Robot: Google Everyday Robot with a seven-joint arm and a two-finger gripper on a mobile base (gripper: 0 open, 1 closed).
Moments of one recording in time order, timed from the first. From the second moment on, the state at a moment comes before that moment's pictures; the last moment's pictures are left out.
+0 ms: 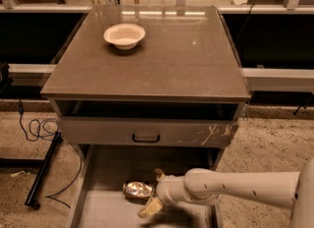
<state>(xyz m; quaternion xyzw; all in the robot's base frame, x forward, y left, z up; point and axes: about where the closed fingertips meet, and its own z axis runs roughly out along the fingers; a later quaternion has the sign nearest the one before) 0.459 0.037 0.391 -0.51 0.75 0.27 0.32</state>
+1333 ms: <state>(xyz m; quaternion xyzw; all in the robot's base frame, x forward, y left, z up) 0.454 0.049 0.381 -0.50 0.75 0.28 0.33</state>
